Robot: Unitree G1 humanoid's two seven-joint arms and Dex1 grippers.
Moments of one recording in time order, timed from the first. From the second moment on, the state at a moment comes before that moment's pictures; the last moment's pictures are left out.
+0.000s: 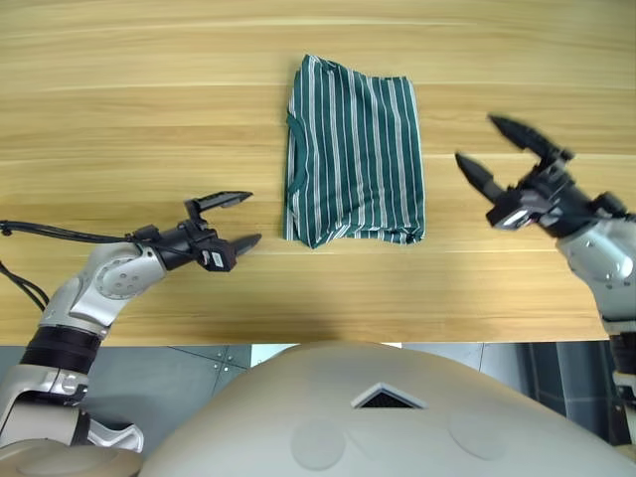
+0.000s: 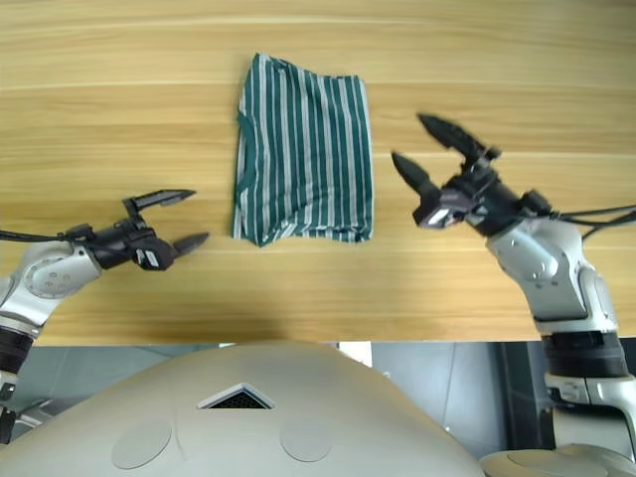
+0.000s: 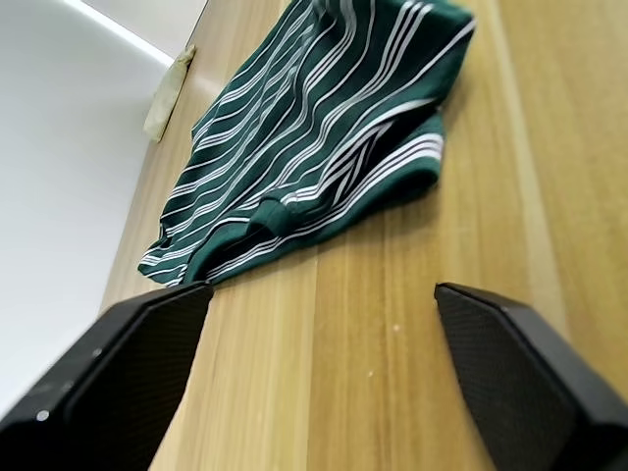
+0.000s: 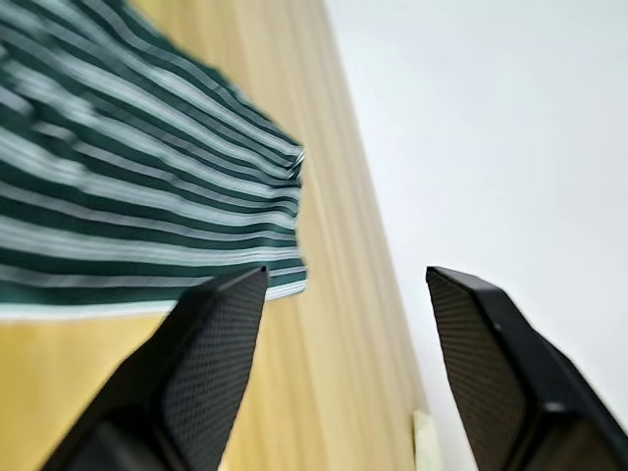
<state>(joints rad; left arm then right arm) 0.15 0.87 -0.26 0.12 0.33 -0.78 -0.52 0.24 -0.86 0.00 -0.04 -0.42 -0.65 0.25</state>
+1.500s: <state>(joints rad) -0.28 0.66 -0.54 0.59 0.42 -1.06 -0.48 0.11 -0.80 0.28 0.12 -0.50 -0.75 0.39</state>
